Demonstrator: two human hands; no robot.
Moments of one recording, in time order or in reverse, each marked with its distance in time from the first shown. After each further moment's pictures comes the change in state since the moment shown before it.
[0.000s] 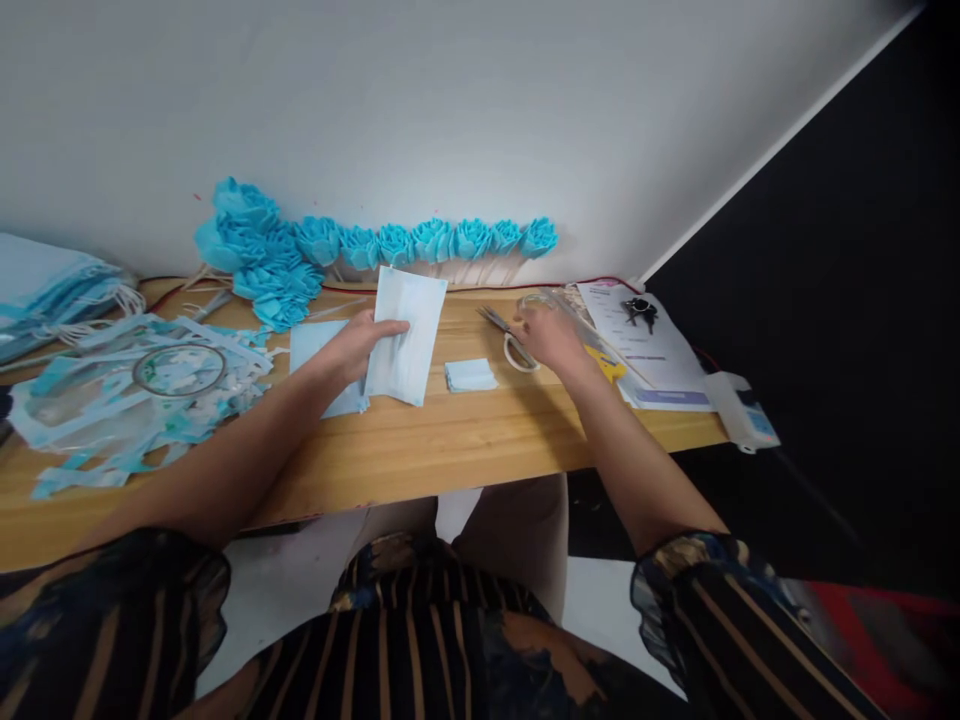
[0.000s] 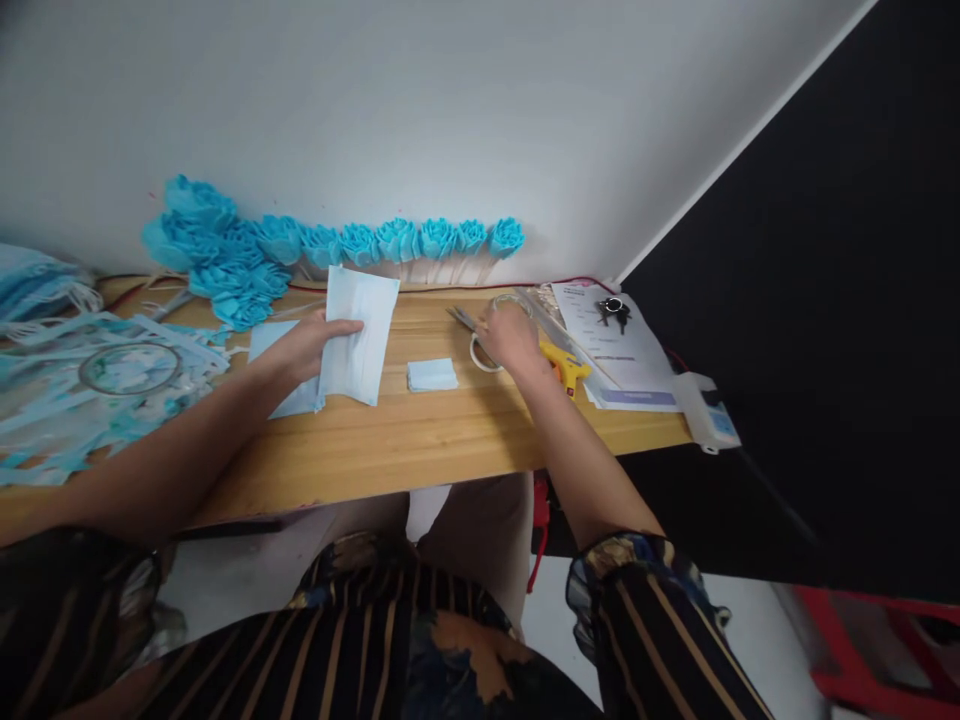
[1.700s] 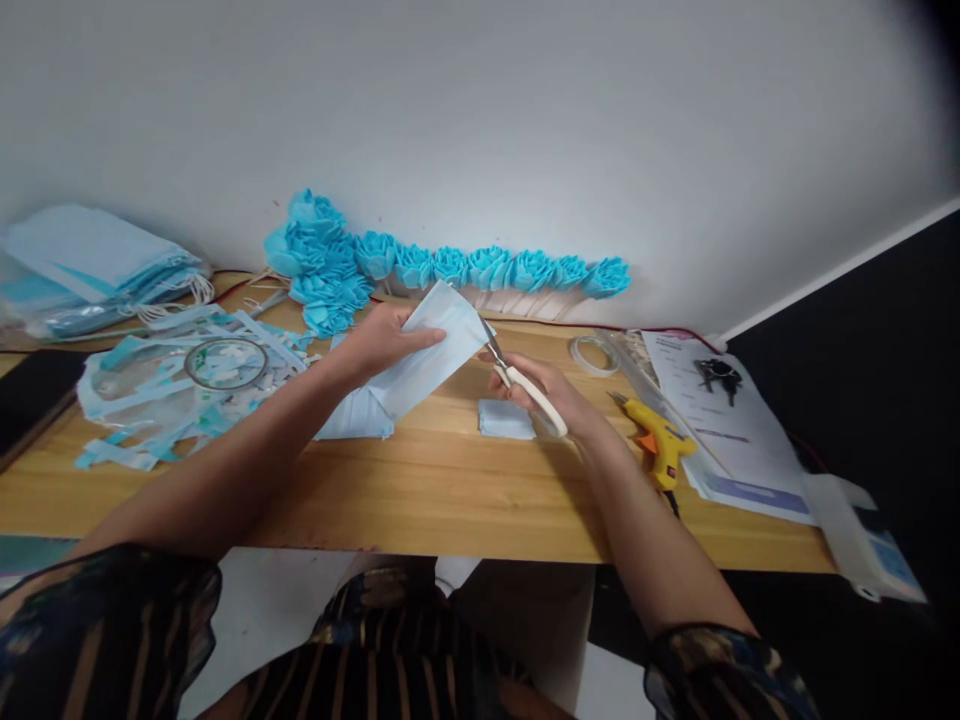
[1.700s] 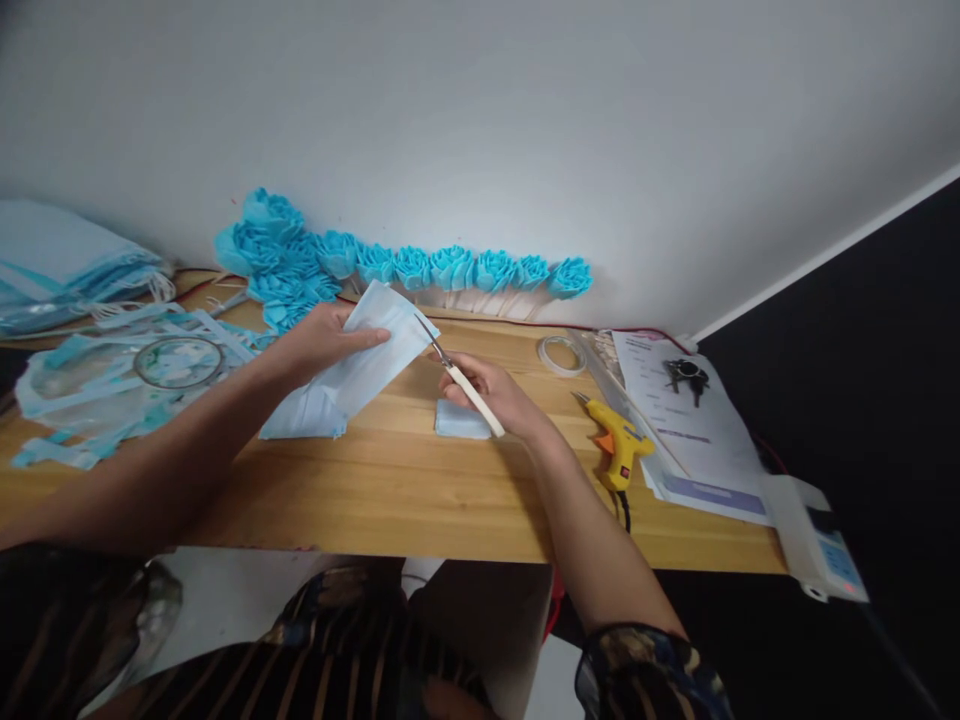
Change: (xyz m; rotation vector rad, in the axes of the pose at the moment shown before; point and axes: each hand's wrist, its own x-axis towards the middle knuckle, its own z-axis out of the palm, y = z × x) left_hand -0.026 0.056 -0.002 0.609 0.069 0.215; right_hand -0.012 -0.049 0.007 0.996 -0.505 -0.429
